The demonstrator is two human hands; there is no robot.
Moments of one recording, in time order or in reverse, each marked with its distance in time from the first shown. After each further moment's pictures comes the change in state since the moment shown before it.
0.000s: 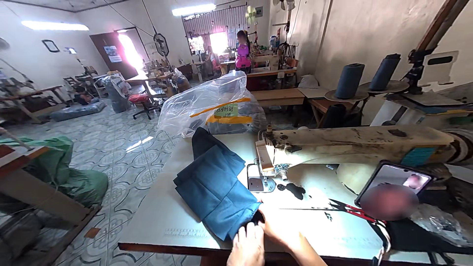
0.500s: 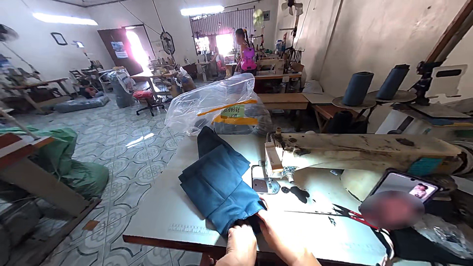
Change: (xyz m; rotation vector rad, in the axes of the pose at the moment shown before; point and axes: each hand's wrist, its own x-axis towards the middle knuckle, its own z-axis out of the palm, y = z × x) left_hand 0.020 0.008 -0.043 0.297 -0.640 -0.250; right_hand -0.003 0.006 0.042 -0.094 0.608 -0.308
